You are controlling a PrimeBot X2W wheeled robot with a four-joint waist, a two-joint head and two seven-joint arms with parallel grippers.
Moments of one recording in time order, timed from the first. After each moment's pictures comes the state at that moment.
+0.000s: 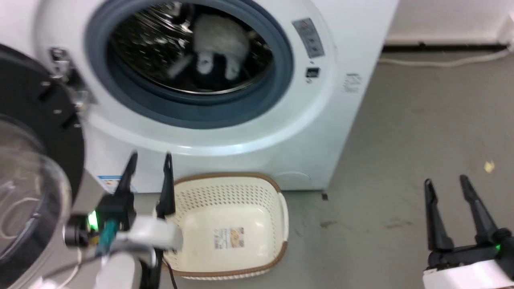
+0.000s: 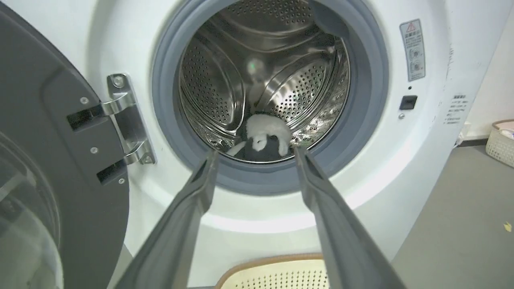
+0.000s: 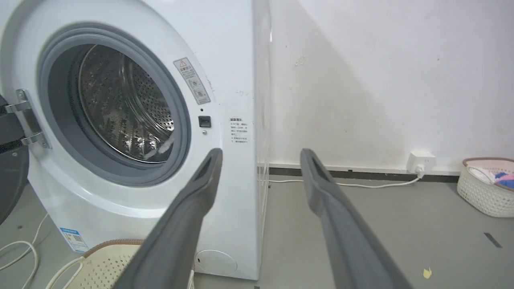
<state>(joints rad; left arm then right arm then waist) -0.24 0.15 -0.10 0.23 -0.16 0.04 -0.26 0.03 -0.06 -0.10 -0.10 0.10 0.13 -0.26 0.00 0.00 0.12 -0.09</state>
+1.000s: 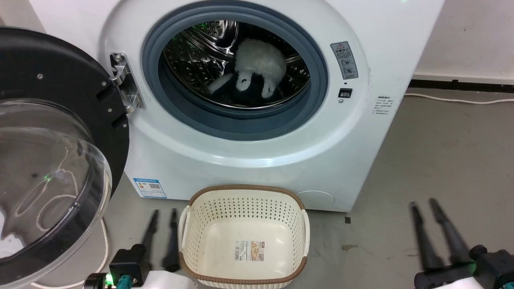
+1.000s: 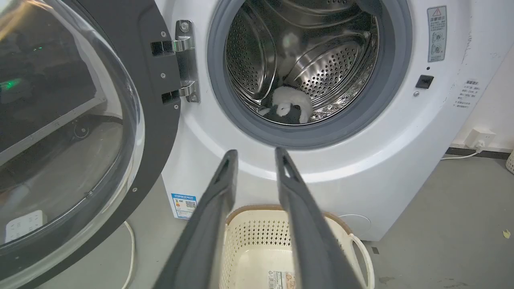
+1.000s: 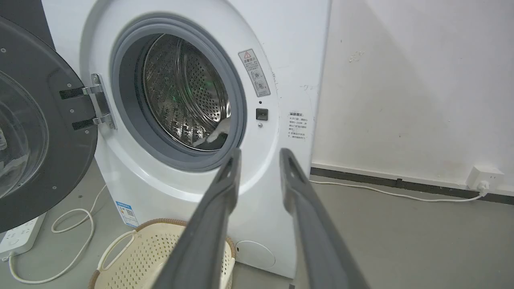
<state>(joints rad) 0.02 0.05 -0.09 0.13 -0.17 0.06 -0.26 0.10 -0.07 -0.04 -0.07 0.08 0.13 -0.26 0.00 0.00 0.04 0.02</state>
